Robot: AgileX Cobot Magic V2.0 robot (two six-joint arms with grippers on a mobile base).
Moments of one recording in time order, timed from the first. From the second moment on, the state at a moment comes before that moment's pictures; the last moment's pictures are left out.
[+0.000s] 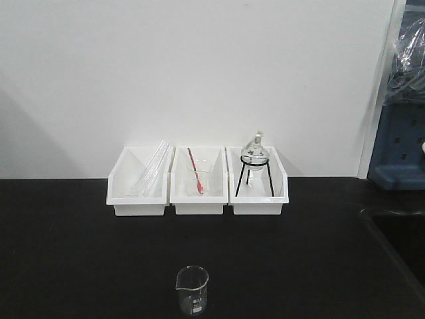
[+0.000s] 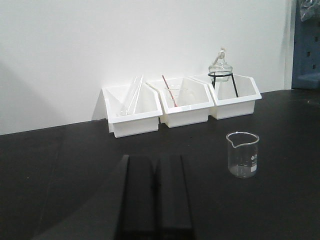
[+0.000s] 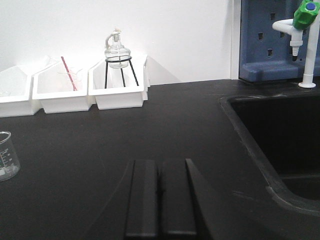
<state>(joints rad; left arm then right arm) -0.26 -0.01 0.03 -0.03 0.01 0.09 0.06 -0.01 0.03 -0.14 0.14 0.17</state>
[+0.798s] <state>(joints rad) -0.26 -0.01 0.03 -0.03 0.01 0.09 0.06 -0.01 0.03 -0.14 0.12 0.17</state>
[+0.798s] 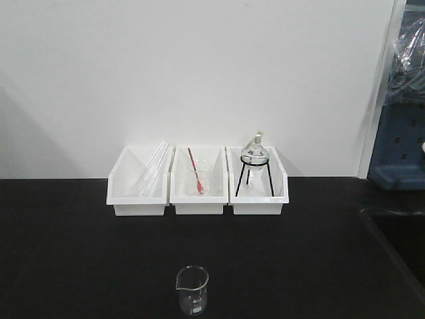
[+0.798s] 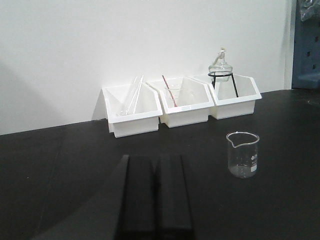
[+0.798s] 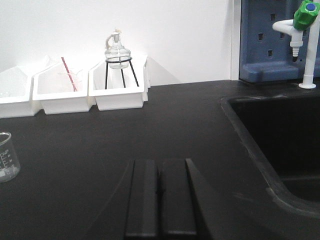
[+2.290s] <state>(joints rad) -0.26 -0.01 0.03 -0.03 0.01 0.09 0.06 0.99 -0.65 -0.10 -0.21 0.09</state>
